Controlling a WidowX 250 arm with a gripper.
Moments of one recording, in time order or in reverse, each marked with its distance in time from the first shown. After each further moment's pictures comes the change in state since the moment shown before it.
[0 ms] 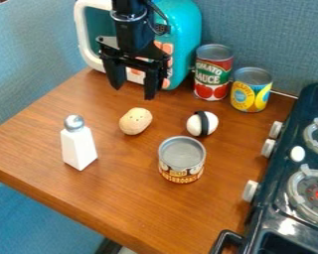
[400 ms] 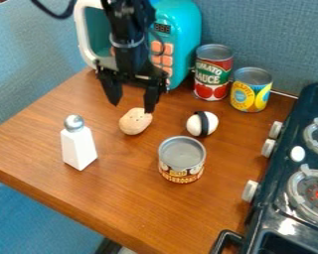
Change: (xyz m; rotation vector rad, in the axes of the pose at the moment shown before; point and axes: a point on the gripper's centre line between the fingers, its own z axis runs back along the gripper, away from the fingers) arm -0.002 0.006 -0.029 0.038 -0.058 0.195
